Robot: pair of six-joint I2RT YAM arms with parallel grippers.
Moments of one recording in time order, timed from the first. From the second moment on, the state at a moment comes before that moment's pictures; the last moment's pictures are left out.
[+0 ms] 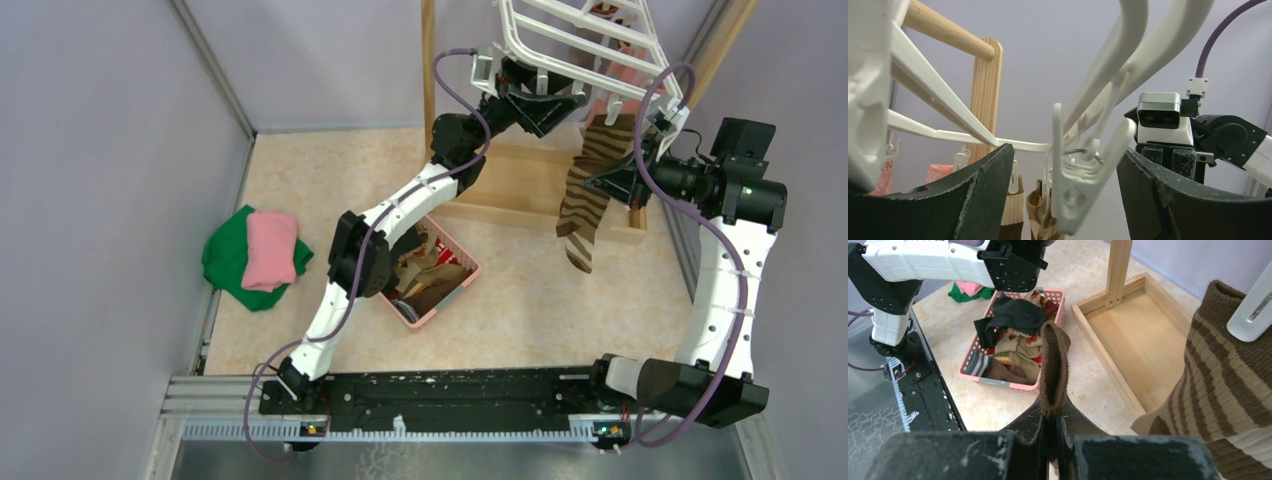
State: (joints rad) left arm -0.74 2.40 2.33 1.03 0.52 -0.86; right arm -0.31 1.22 1.59 -1.08 -1.23 -0.55
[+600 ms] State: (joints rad) left arm -0.76 2.40 2.33 1.01 0.50 -0.81; right arm -0.31 1.22 1.59 -1.08 -1.24 -0.54
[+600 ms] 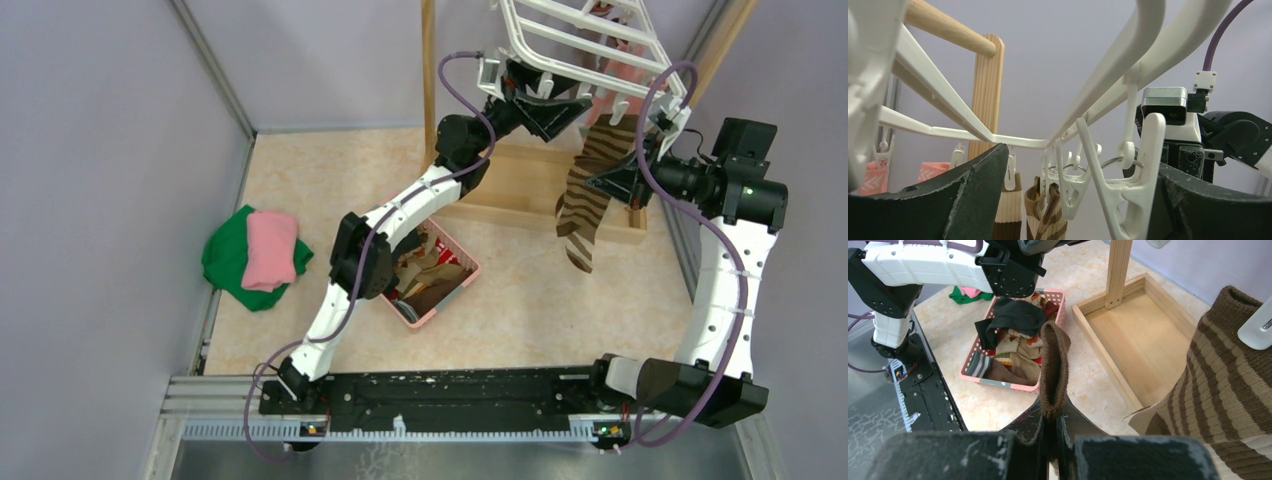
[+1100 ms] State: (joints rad) left arm -0.77 2.40 2.33 0.96 0.48 -0.76; right arm -0.32 1.22 1.59 -1.08 -1.24 -0.54
